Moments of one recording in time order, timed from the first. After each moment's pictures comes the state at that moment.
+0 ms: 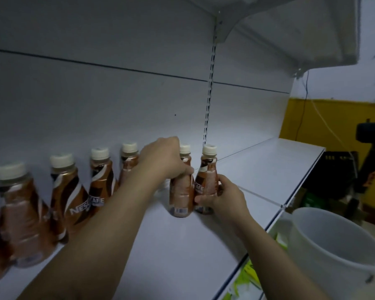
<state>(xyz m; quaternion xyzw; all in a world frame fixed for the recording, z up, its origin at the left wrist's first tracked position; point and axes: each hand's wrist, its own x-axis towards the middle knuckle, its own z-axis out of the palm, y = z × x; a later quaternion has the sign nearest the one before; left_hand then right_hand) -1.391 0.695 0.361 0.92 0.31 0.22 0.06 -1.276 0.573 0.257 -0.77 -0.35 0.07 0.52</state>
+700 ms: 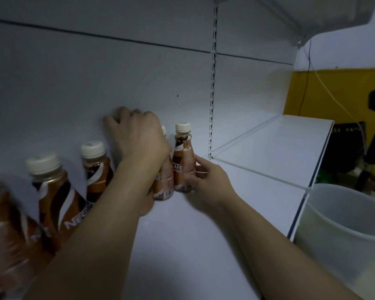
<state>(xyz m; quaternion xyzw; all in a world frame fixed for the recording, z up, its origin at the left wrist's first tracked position) -1.392 0.743 0.354 0.83 0.43 0.30 -0.17 -1.285 0.650 0.251 -0.72 -0.40 0.13 0.56</state>
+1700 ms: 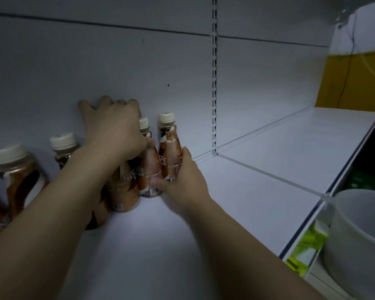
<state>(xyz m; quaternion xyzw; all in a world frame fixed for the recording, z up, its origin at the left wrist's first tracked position) -1.391 0.748 0.357 0.84 0.43 0.24 -0.23 -1.289 0.685 0.224 -0.73 -0.43 0.12 0.52</state>
